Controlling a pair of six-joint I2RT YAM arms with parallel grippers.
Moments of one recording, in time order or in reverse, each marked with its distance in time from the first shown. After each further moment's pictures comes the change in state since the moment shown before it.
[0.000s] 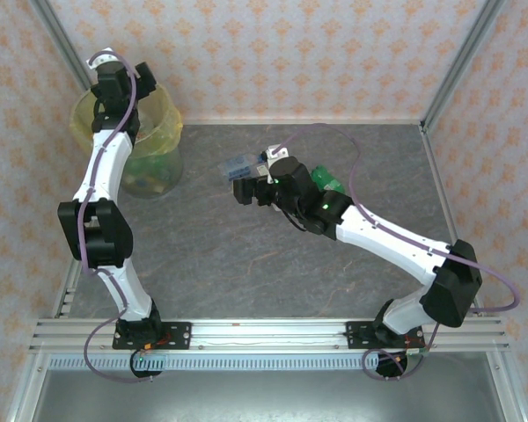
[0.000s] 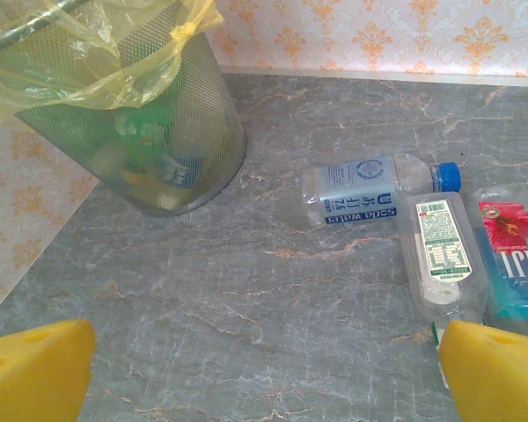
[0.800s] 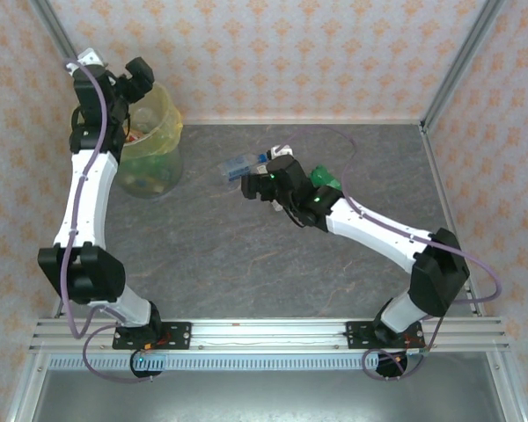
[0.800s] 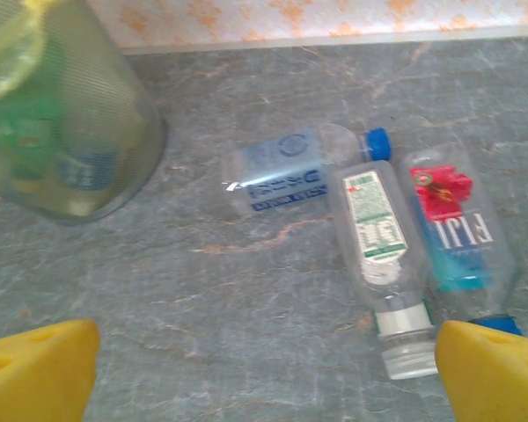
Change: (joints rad) left arm -0.008 -0.321 -0.158 -0.127 0.244 -0.242; right arm -0.081 0.105 -0.010 -0.001 0.046 0.061
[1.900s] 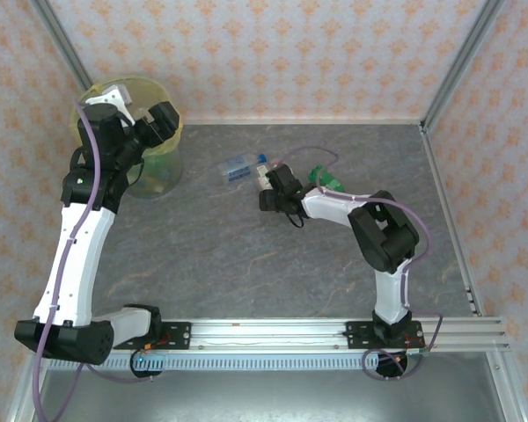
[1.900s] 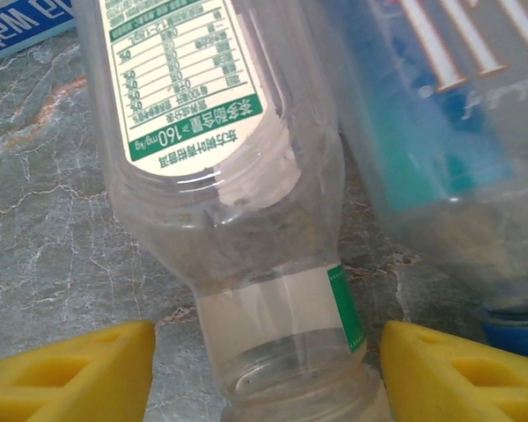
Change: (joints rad) left arm -0.169 -0.346 -0.182 -0.289 0.057 -0.003; right arm -0.146 0.405 0.009 0.049 -0.134 -0.005
